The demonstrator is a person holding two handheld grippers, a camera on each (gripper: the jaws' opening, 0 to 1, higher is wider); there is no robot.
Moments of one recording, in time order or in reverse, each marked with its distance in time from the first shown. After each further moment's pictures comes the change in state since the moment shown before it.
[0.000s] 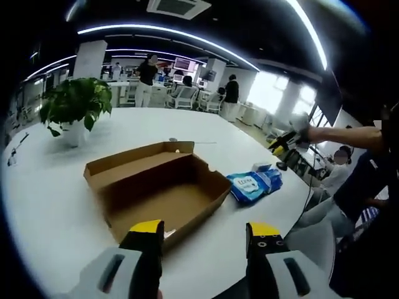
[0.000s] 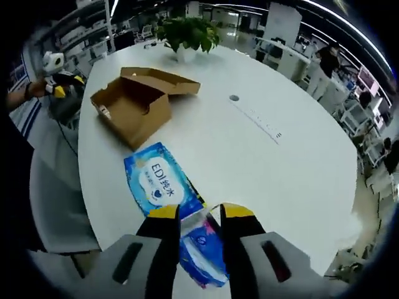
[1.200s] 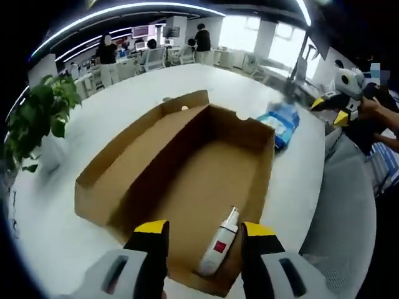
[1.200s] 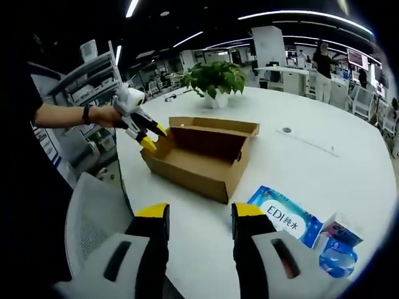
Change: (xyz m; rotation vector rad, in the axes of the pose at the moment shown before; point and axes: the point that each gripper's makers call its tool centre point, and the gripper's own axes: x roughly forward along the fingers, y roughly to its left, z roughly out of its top) left arm 0.083 0.089 -0.026 0.368 0.427 -0.066; right arm 0.018 0.191 0.041 0.157 -0.303 0.140
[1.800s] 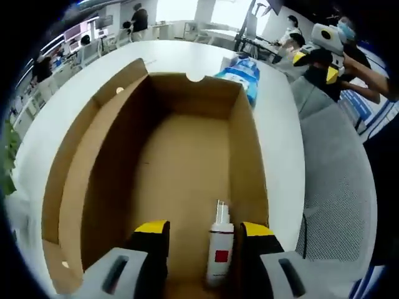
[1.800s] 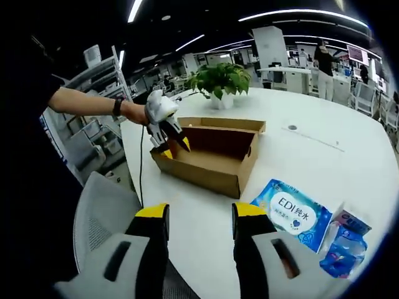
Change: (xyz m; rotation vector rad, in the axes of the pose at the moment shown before) left arm 0.043 -0.023 -0.007 0.281 0.191 -0.249; right arm -0.007 0.021 -0.011 0.010 -0.008 0.031
